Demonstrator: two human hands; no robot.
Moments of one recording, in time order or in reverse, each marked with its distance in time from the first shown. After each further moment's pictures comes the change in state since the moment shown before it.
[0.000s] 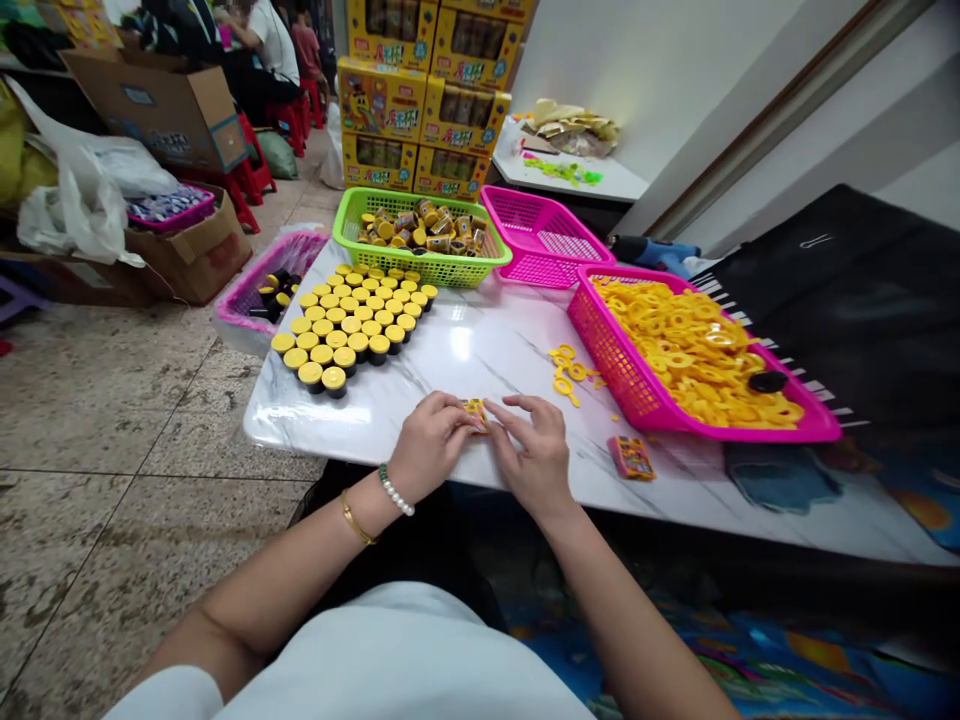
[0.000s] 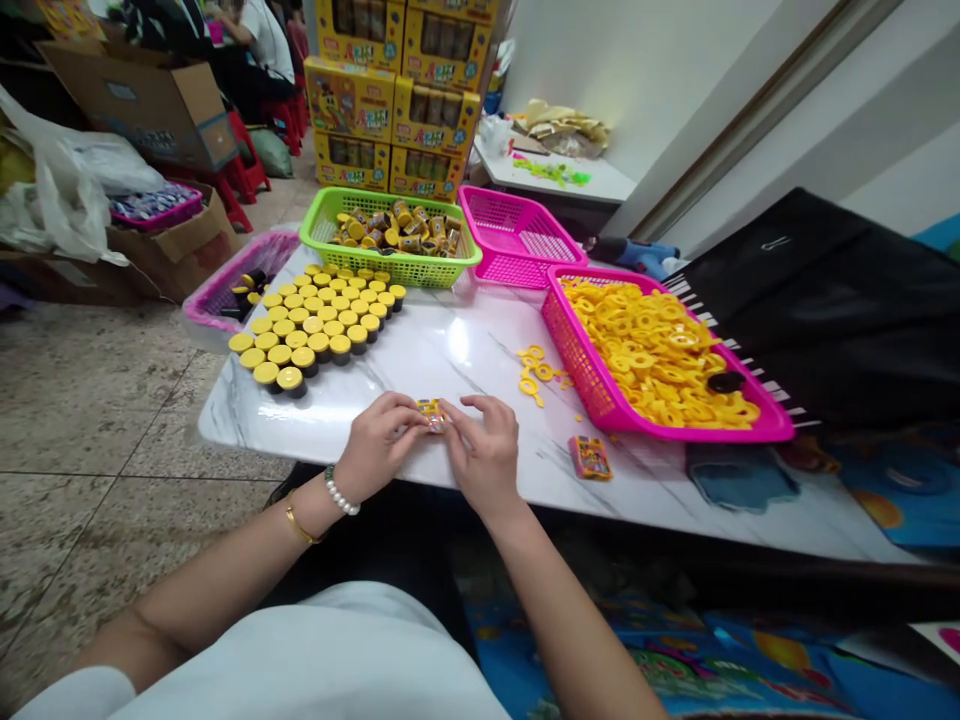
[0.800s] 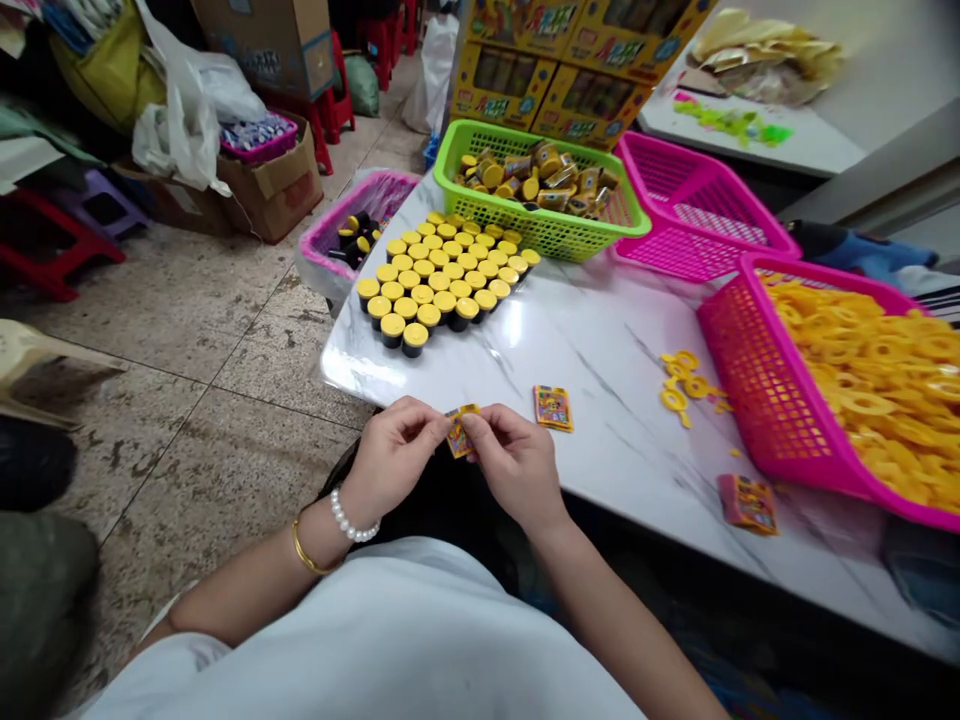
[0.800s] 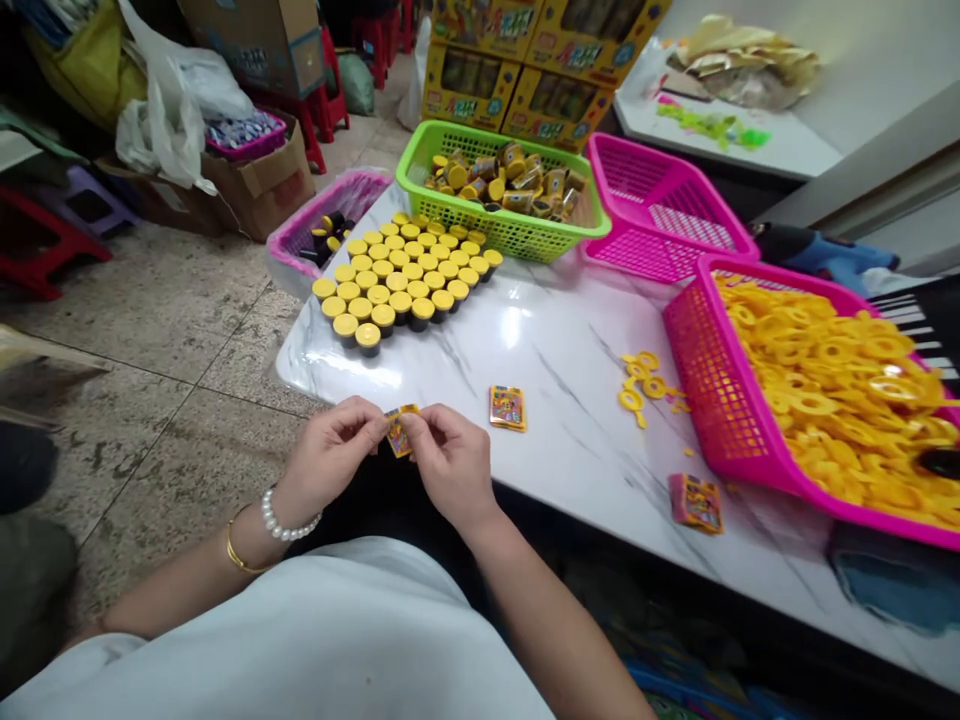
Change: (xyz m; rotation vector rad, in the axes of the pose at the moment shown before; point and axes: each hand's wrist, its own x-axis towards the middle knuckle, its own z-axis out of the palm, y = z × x) left_hand -0.065 0.019 -0.095 -0.387 0.243 -0.631; right_hand 0.007 -0.114 0.032 0.838 -0.497 0.498
